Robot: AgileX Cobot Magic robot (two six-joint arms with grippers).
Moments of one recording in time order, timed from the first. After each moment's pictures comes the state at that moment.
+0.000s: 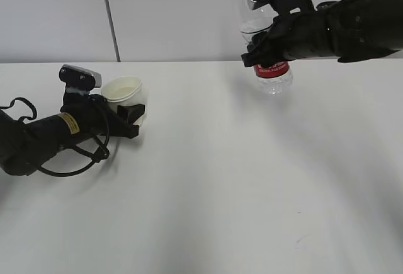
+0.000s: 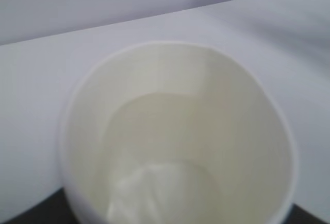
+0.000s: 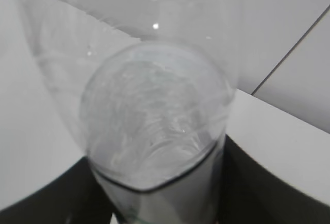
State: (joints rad) left arm -0.17 2.24 -0.99 0.53 -0.93 -0.31; right arm 0.31 1.90 -1.30 -1.69 0.09 1.42
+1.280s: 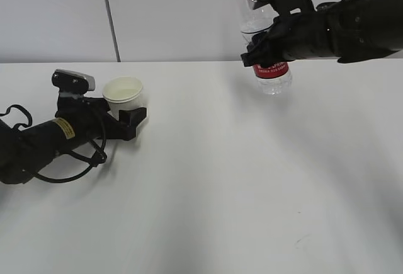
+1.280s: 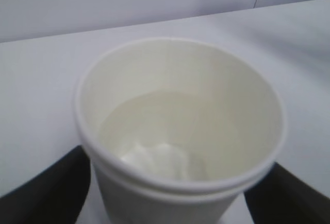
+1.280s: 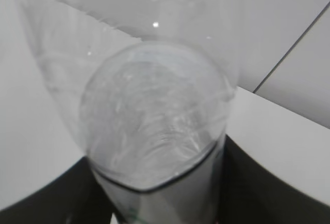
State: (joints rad) left arm -0.17 2.24 -0.94 0.48 -1.00 -0.31; right arm 0.31 1.90 -1.30 -1.69 0.09 1.44
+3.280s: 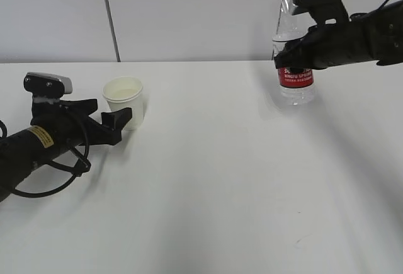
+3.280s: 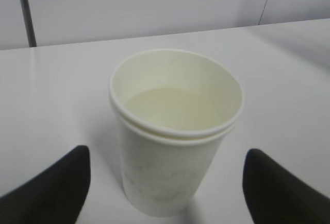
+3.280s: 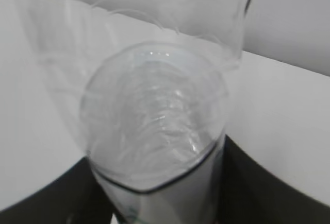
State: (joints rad) left arm -0.17 2.11 -0.73 0.39 -1.09 -0.27; right arm 0.14 1.95 -1.30 -1.82 -0.05 1.64
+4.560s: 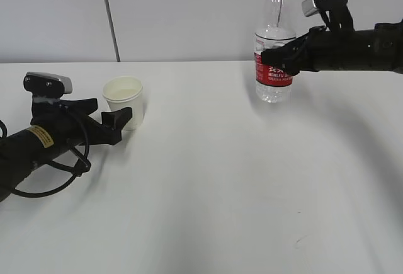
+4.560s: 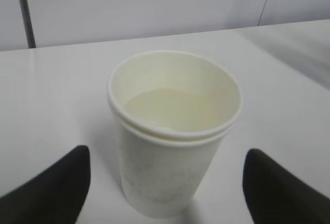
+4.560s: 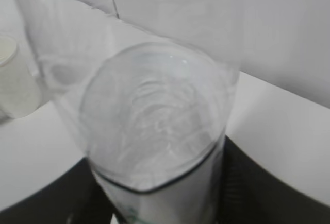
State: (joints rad) left arm -0.17 2.11 -0.73 0.39 -1.10 -0.27; right arm -0.02 2.03 -1.30 -1.37 -0.66 1.03
